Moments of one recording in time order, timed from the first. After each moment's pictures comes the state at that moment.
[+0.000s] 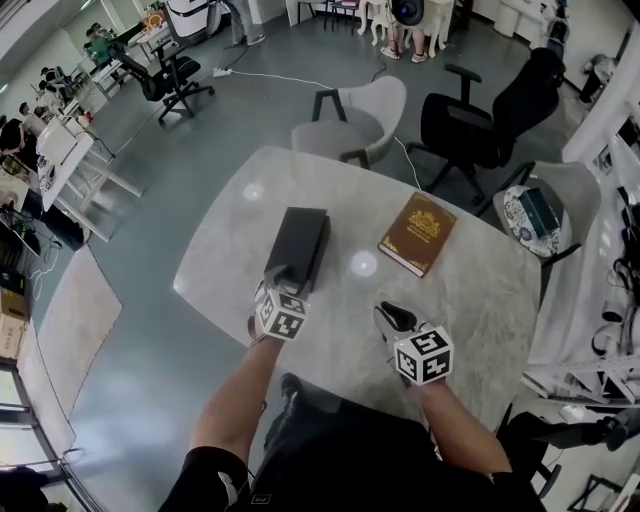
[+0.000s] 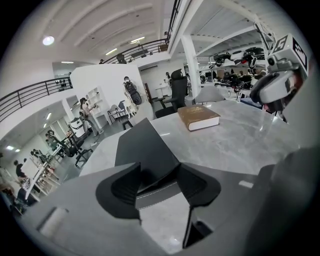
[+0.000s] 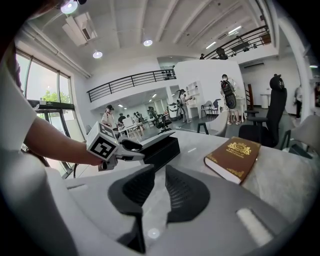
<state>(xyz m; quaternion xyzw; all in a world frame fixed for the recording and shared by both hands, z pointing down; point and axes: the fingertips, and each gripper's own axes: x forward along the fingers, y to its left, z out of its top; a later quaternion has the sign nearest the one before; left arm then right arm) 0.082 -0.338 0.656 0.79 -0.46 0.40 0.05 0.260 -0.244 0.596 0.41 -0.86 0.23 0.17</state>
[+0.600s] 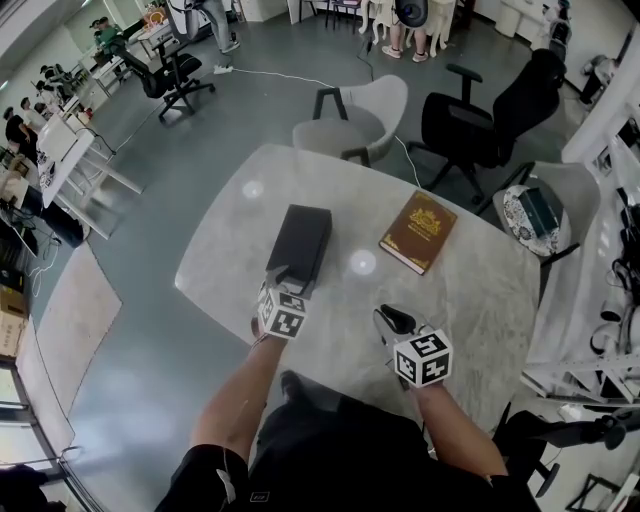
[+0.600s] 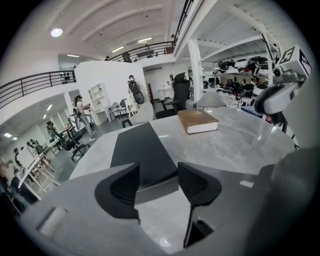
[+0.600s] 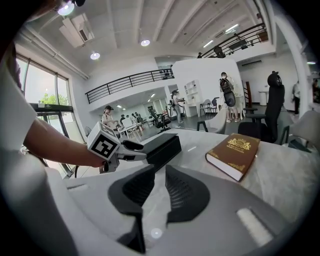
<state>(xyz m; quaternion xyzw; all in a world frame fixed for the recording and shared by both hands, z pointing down) 0.081 -0.329 0.654 0.80 -0.46 0.37 0.08 0.254 -0.230 0.595 0.42 -0.86 0.25 0.16</state>
